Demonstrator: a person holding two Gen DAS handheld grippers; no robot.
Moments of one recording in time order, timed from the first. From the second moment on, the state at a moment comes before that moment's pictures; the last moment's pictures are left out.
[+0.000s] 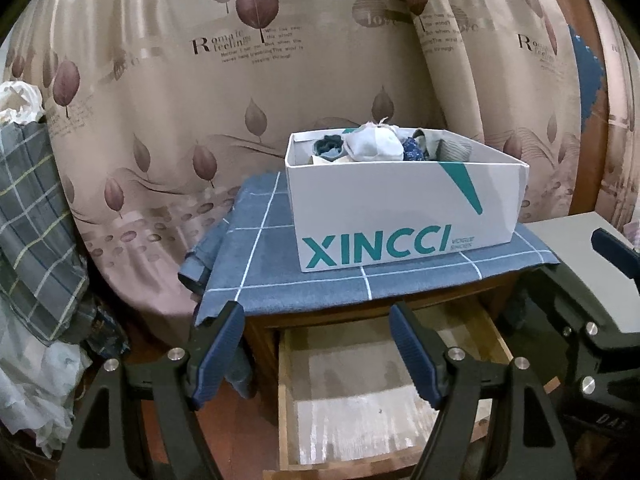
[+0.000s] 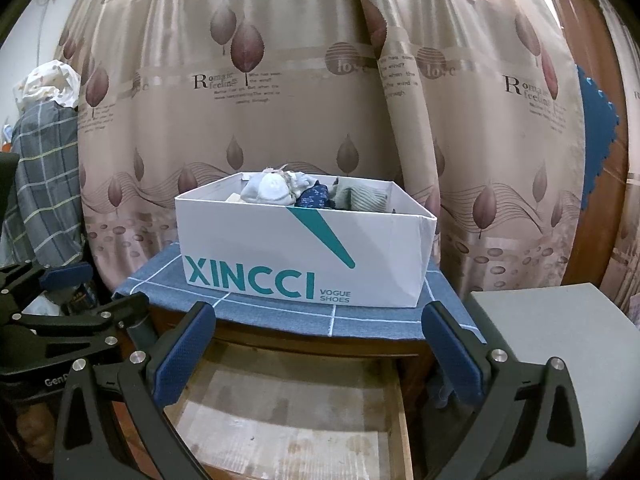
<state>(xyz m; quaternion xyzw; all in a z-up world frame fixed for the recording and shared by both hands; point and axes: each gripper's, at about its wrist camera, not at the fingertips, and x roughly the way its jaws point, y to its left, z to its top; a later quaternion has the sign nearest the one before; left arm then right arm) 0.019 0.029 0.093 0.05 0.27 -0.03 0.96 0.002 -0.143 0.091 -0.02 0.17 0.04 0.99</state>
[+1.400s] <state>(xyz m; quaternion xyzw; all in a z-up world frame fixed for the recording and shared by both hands) 0.020 0.025 0.091 0.05 0.28 -0.03 0.96 0.002 -0.143 0.091 -0.02 0.17 0.04 0.99</state>
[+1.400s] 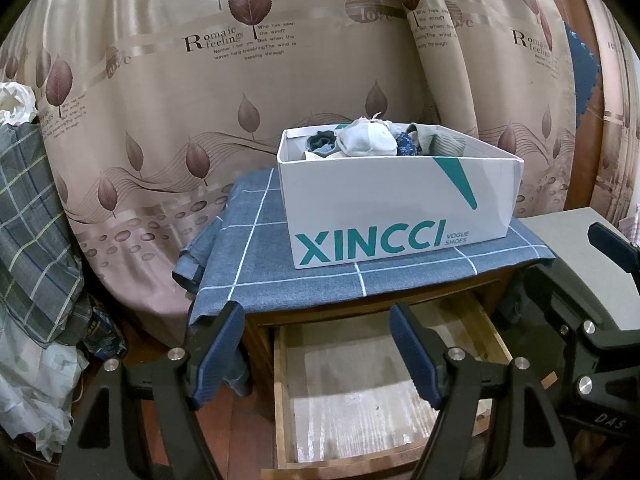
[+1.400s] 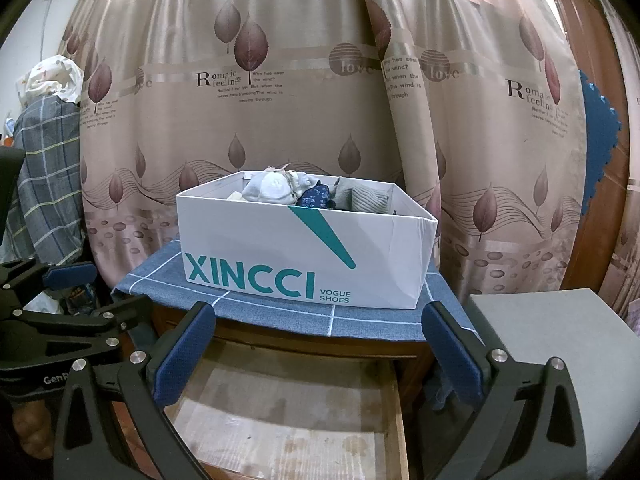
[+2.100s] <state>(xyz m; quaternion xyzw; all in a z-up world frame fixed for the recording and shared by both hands) 0.020 0.025 0.091 0.05 0.27 -0.03 0.96 0.002 -0.143 0.091 -0.02 0.17 0.04 0.98</state>
